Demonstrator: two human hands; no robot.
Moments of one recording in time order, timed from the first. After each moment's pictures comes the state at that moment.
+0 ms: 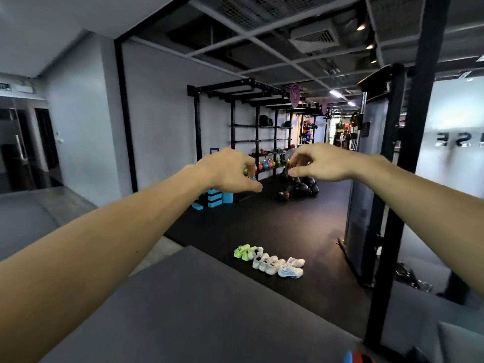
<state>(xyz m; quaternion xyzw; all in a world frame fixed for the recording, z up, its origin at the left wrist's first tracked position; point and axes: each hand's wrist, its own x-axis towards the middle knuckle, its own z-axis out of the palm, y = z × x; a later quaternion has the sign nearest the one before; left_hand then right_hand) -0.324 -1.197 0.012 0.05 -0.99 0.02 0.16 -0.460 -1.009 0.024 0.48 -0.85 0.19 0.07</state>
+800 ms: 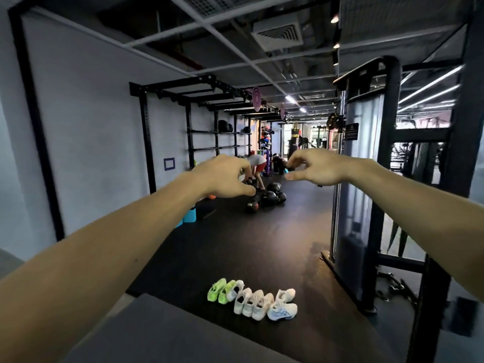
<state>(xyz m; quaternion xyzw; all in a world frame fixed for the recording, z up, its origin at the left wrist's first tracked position) -0.744 -1.534 0.003 -0.03 -0.98 0.00 0.17 -0.833 -1.315 0.015 0.39 -0.90 0.17 0.10</state>
